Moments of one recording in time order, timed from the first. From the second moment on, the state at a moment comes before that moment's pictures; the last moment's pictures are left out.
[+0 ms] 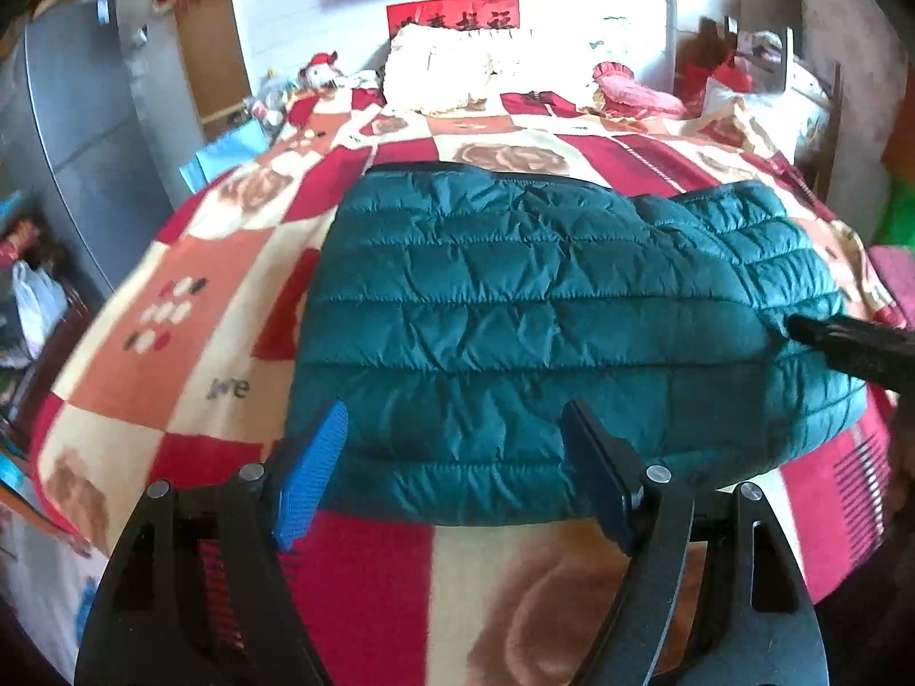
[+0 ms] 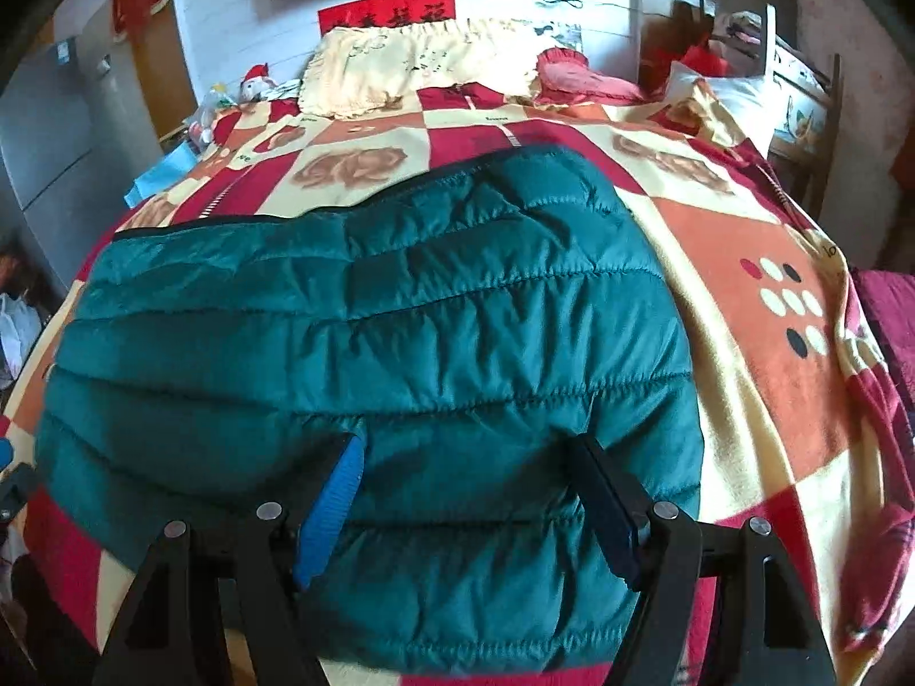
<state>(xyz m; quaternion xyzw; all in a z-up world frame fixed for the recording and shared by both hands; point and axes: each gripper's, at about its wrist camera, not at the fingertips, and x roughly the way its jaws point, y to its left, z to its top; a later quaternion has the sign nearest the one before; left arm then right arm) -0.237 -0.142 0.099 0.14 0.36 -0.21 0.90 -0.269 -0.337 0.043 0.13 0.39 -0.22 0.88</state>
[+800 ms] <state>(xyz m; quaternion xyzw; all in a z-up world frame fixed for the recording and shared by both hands) -0.266 -0.129 0.124 0.09 0.32 -0.20 0.92 -0.312 -0.238 0.084 0.16 0.36 -0.17 0.91</state>
